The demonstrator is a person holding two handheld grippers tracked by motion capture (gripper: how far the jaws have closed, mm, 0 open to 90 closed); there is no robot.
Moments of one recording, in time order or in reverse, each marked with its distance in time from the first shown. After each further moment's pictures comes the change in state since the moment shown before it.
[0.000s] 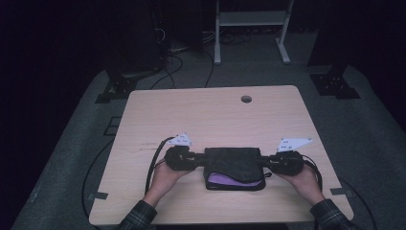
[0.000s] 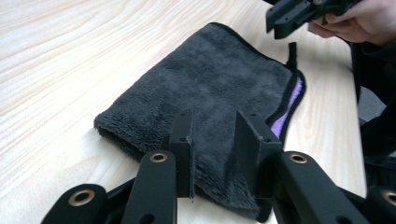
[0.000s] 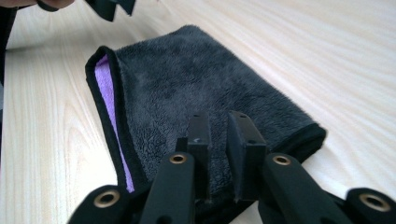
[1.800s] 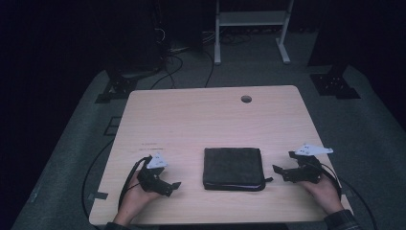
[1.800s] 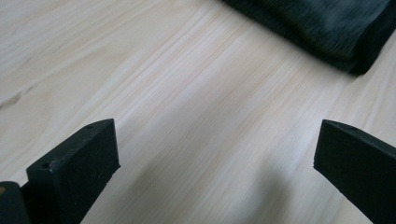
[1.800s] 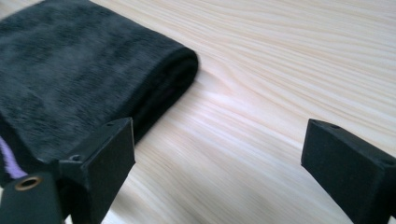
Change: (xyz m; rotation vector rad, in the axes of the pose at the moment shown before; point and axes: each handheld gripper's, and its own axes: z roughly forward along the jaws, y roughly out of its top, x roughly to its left) left arm 0.003 -0.086 -0.059 0.164 0.342 0.009; right arm -0.018 -0.047 -0.030 0.001 -0.340 0.159
